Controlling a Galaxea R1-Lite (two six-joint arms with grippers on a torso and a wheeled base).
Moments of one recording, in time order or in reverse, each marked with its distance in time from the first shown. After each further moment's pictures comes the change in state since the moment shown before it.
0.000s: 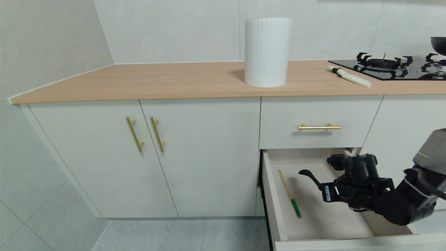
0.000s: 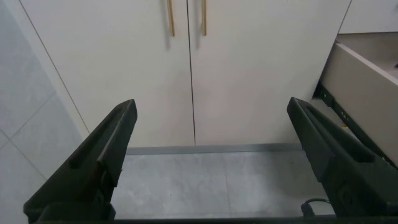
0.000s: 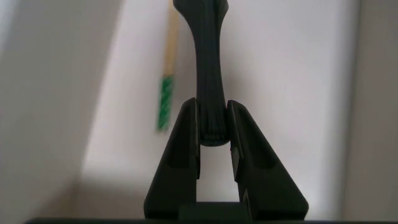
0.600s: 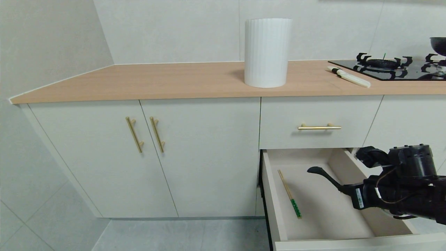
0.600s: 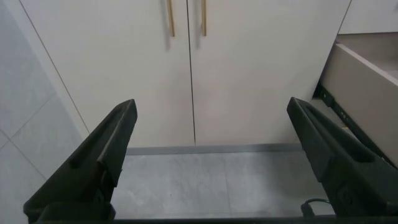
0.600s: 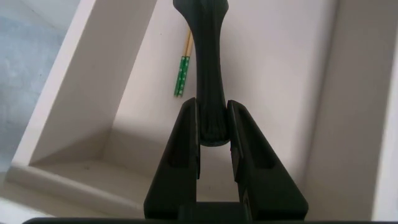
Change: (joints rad) left arm 0.000 0.000 0.000 0.000 0.000 0.000; right arm -0.024 -0.428 0.149 0.249 0.123 -0.106
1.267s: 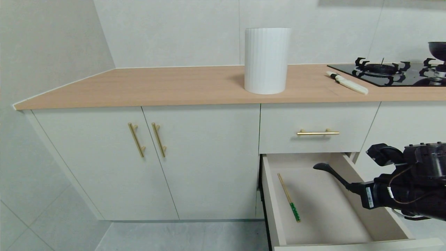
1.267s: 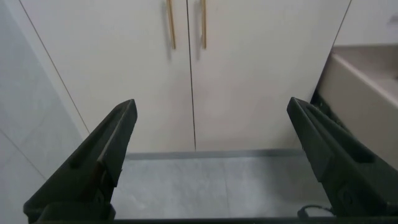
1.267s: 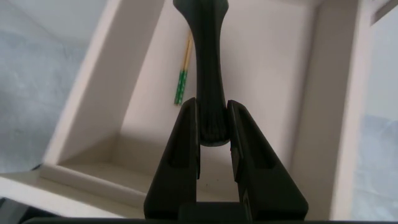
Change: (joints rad) left arm -0.001 0.000 0.000 0.000 0.000 0.000; right arm -0.027 -0.091 0.019 0.048 0.006 0.000
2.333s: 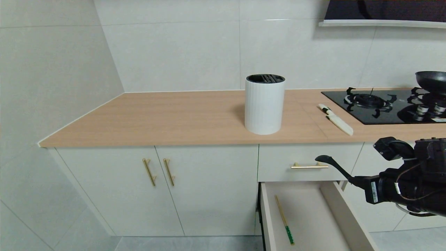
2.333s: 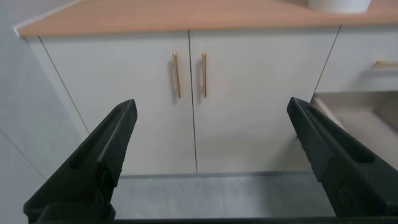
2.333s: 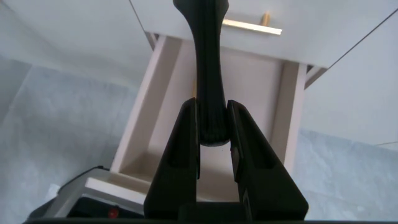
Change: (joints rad) left arm 0.001 0.000 0.000 0.000 0.000 0.000; right arm -0.002 -0.057 -0.008 0.000 0.000 0.002
